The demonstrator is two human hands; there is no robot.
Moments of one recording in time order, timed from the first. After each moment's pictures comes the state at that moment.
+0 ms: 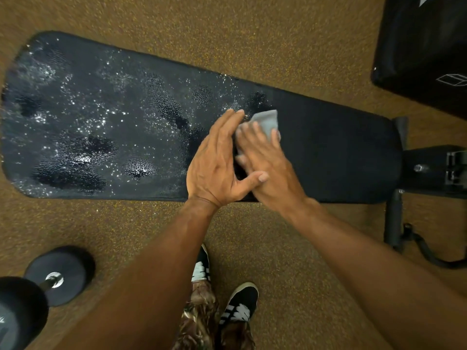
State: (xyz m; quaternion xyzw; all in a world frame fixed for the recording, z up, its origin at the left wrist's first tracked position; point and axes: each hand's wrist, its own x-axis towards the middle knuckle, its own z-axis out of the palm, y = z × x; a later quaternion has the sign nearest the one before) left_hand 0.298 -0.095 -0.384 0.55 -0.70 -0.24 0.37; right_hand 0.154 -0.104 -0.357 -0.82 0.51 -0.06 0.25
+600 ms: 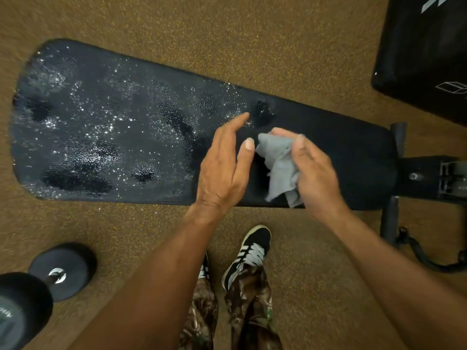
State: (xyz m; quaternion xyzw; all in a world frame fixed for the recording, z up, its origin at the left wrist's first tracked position) left_hand 0.290 -0.099 -0.349 0.60 -0.56 -0.39 0.42; right_hand 0.129 -0.114 -0.301 -0.49 0.61 -0.30 0.54
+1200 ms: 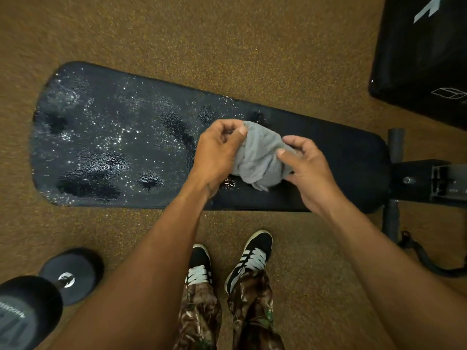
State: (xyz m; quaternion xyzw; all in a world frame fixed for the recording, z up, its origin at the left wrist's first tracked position) left_hand 0.302 -0.138 -0.316 0.61 -0.30 -0.62 0.40; right_hand 0.126 -0.133 -0.295 -0.34 0.70 -0.27 0.57
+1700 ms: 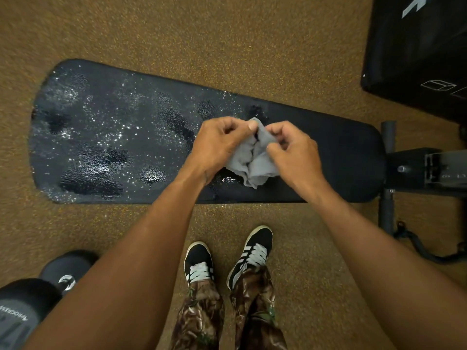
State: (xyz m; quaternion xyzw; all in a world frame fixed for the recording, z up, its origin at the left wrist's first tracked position) left_hand 0.318 -0.143 -0.315 0.57 -0.39 -0.65 0.32; right_hand 0.146 -0.134 -0.295 -0.60 0.69 -0.19 0.35
